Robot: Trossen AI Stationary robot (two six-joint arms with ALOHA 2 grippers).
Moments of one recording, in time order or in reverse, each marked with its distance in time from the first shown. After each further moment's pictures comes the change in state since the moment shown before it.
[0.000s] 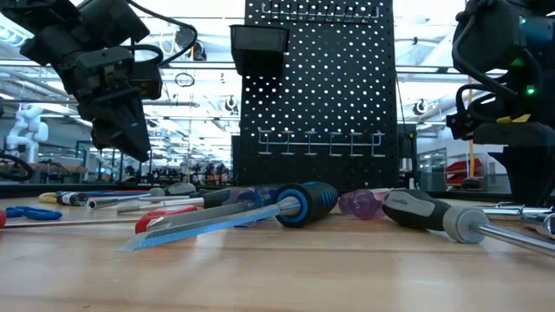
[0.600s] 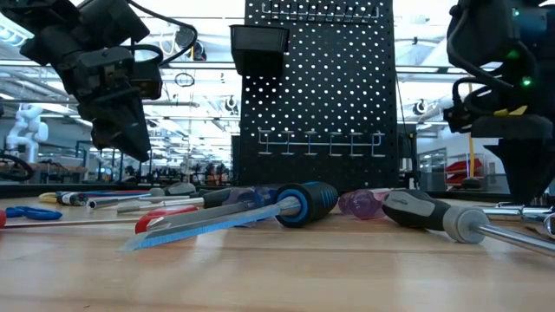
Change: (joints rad) left arm 0.000 0.000 0.000 0.000 0.000 -0.001; right arm 0.000 0.003 0.064 -0.094 0.002 -0.007
